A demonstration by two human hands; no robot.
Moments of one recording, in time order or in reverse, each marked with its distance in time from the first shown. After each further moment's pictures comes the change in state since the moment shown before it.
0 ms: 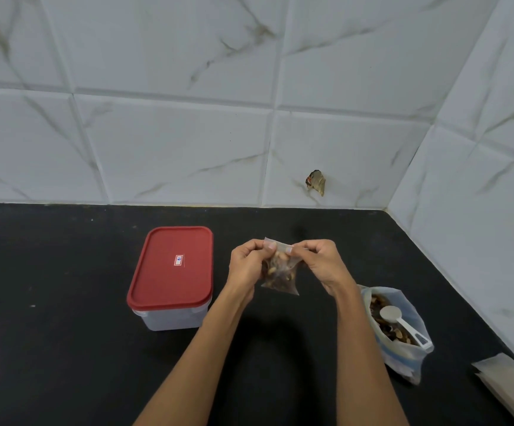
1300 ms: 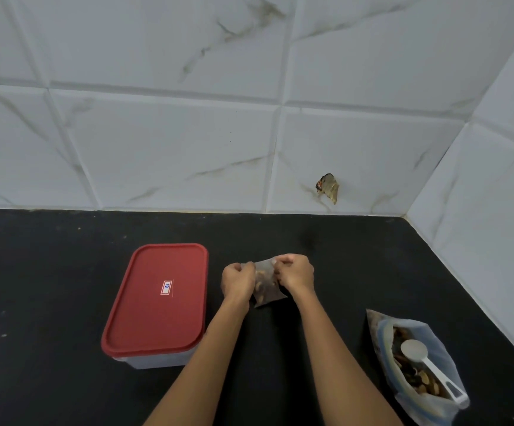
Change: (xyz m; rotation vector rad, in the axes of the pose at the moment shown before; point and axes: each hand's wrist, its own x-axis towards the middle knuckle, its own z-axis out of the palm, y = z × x) left_hand 0.070 -0.027 -0.004 0.223 0.426 -0.307; right_hand 0.101 0.073 0.053 -0.237 0.212 0.300
